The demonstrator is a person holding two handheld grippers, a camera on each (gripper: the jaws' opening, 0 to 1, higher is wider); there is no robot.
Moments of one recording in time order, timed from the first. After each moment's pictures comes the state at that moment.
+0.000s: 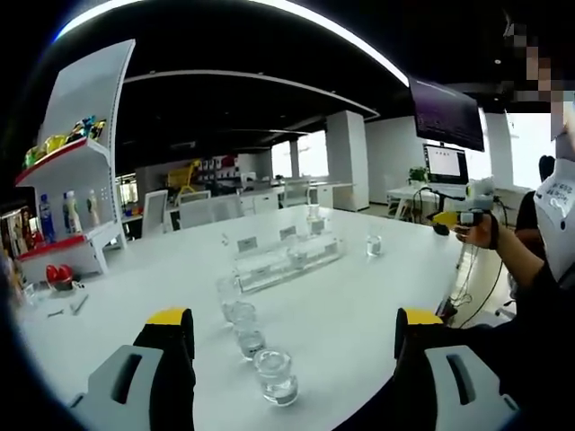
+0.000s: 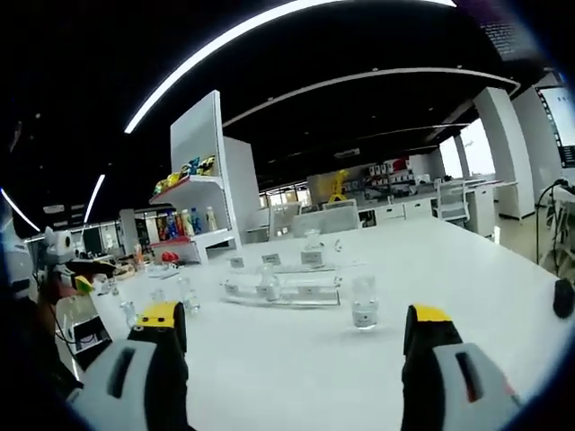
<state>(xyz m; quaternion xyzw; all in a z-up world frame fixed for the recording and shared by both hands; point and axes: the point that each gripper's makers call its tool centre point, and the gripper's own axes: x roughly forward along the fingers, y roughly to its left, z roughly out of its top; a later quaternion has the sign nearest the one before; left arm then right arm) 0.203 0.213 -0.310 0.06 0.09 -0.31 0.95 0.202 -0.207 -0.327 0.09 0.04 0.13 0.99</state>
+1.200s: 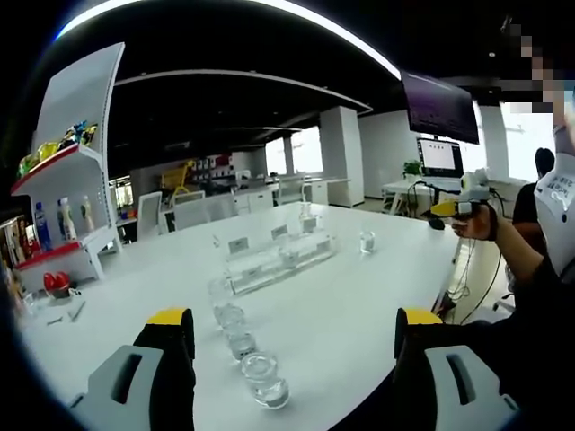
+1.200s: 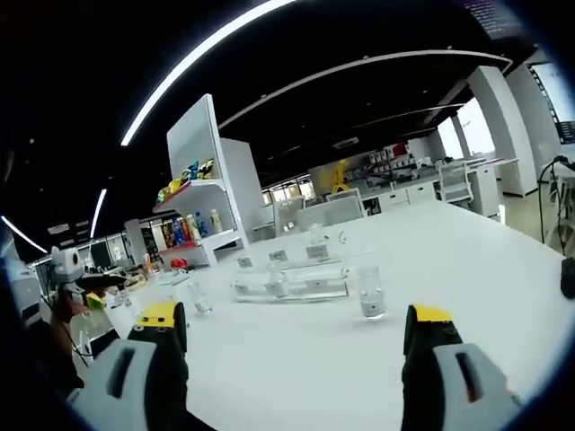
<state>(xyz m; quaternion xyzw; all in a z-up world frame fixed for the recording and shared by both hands) 0.198 0.197 -0.309 0.08 0.10 -0.32 0.94 0.200 -0.206 -0.331 0.13 0.07 0.14 0.98</state>
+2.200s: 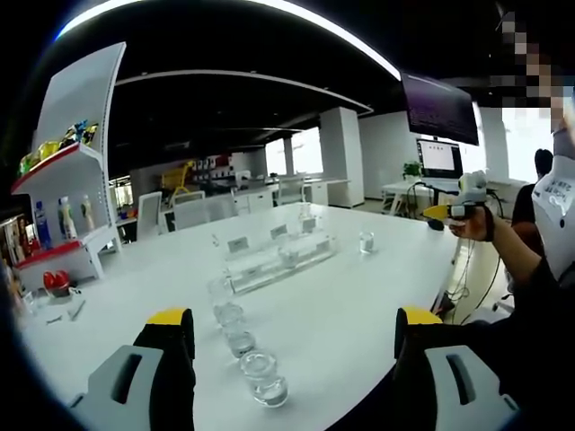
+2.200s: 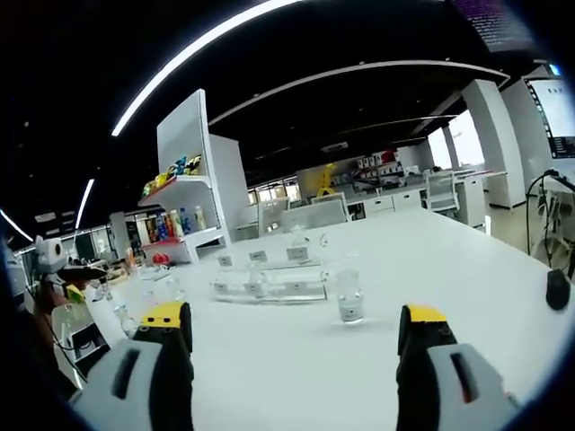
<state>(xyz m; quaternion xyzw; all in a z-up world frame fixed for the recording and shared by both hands) 0.196 0.198 -0.310 0.07 0.09 -0.32 0.94 0.206 -0.227 -0.335 0.10 0.06 0.10 0.99</state>
